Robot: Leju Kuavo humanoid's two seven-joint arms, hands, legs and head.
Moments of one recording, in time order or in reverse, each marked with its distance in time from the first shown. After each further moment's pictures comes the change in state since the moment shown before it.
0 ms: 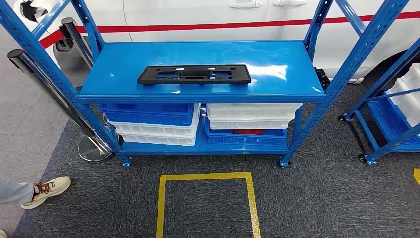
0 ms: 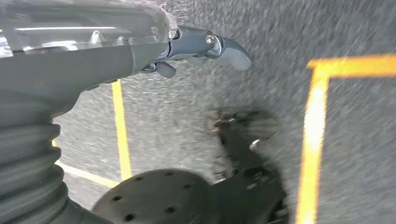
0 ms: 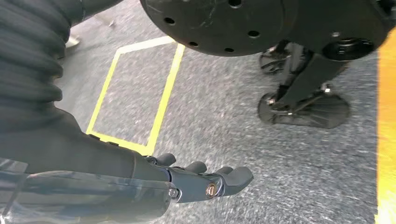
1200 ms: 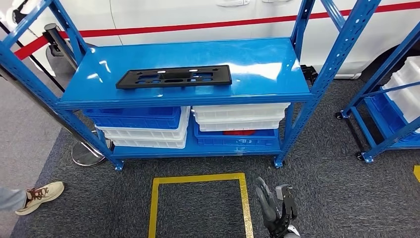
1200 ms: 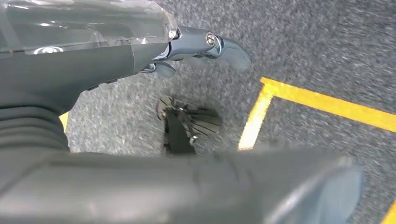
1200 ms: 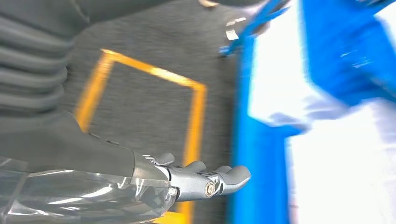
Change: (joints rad) left arm -0.106 -0.033 0.437 0.113 -0.149 0.048 -0.163; right arm -0.183 0.081 -0.070 -0.342 -0.073 0.198 -0.556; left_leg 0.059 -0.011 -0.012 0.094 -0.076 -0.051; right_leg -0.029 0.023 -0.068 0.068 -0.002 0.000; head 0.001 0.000
